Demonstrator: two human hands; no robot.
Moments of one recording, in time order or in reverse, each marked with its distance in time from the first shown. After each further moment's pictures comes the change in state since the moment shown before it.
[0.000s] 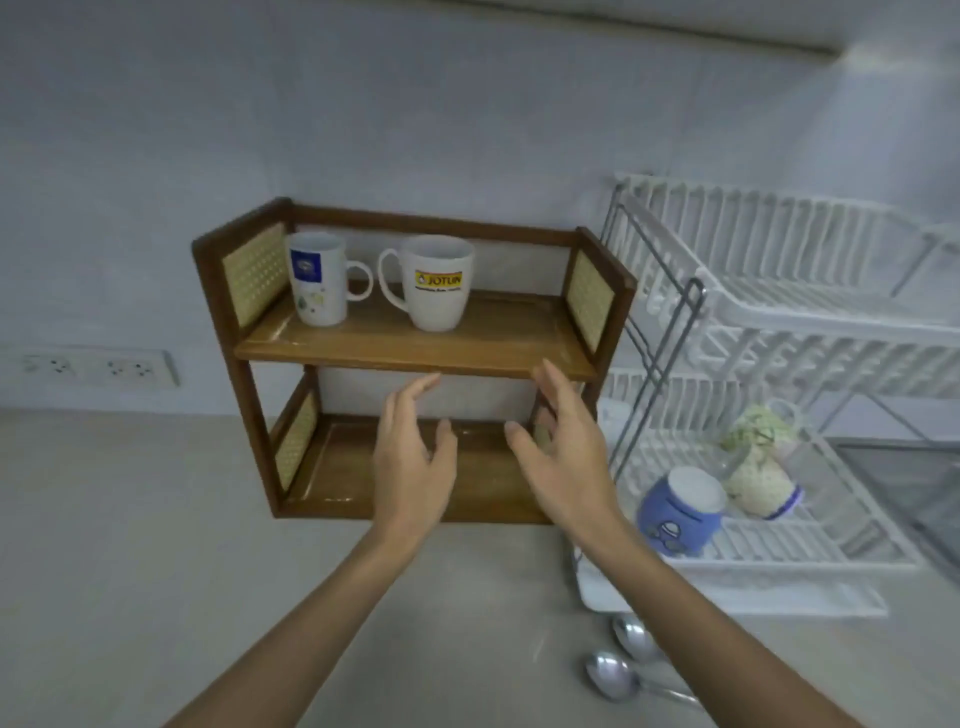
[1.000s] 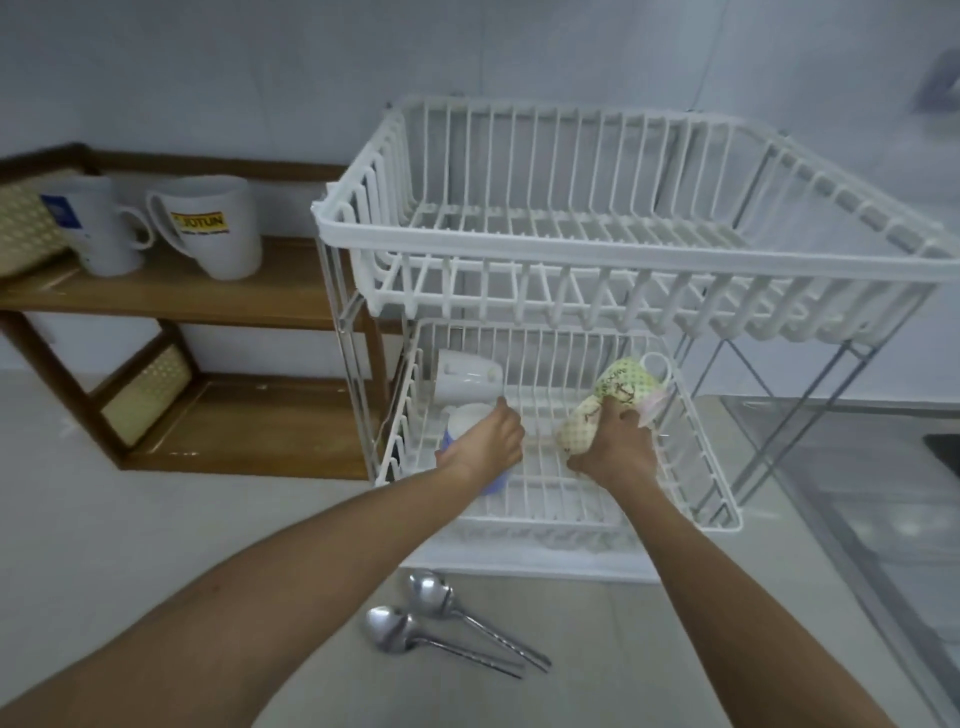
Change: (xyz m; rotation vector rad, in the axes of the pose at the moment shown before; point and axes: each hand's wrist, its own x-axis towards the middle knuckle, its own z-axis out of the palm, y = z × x) left_hand -0.054 0.072 0.291 1.952 -1.054 1.228; right_hand 0.044 0.255 -0.238 -0.857 -0.203 0.486
